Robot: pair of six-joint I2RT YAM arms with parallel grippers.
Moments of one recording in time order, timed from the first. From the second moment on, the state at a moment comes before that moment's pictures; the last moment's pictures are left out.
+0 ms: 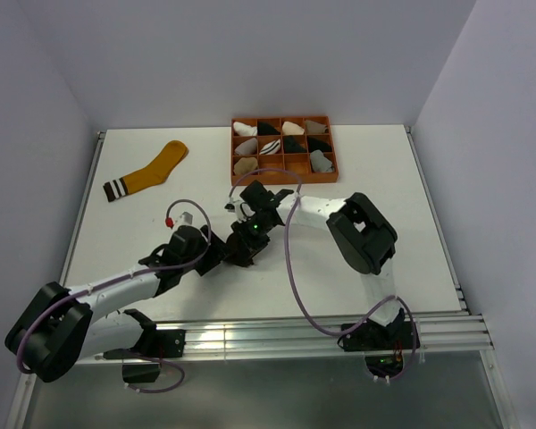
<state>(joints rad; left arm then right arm) -0.62 1.16 0.38 0.08 -0.04 -1.13 0.78 2.01 1.33 -0.49 -0.53 0.20</state>
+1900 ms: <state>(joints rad) -0.63 1.50 0.59 0.10 -0.01 -1.16 0.98 1.55 0.87 -0.01 0.03 0.33</state>
